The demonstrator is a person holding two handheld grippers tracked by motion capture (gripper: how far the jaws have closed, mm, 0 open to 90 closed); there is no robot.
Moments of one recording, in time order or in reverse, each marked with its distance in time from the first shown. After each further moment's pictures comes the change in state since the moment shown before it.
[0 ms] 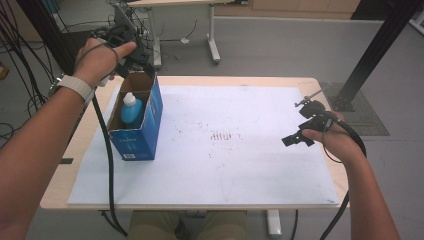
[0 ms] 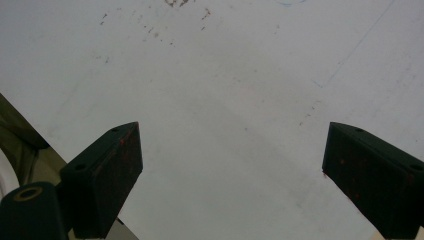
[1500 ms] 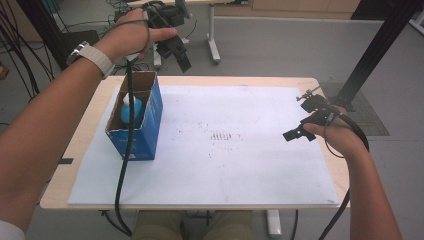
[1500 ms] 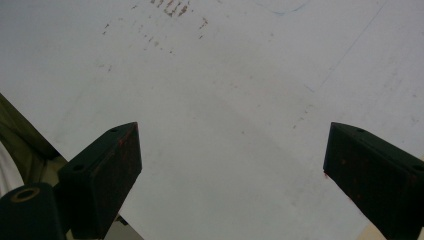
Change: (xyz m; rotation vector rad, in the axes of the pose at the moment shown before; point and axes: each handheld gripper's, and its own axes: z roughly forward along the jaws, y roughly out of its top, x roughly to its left) left arm -0.104 0.067 0.010 0.139 -0.047 0.572; right arm 0.000 0.010 -0.010 0.005 -0.003 0.016
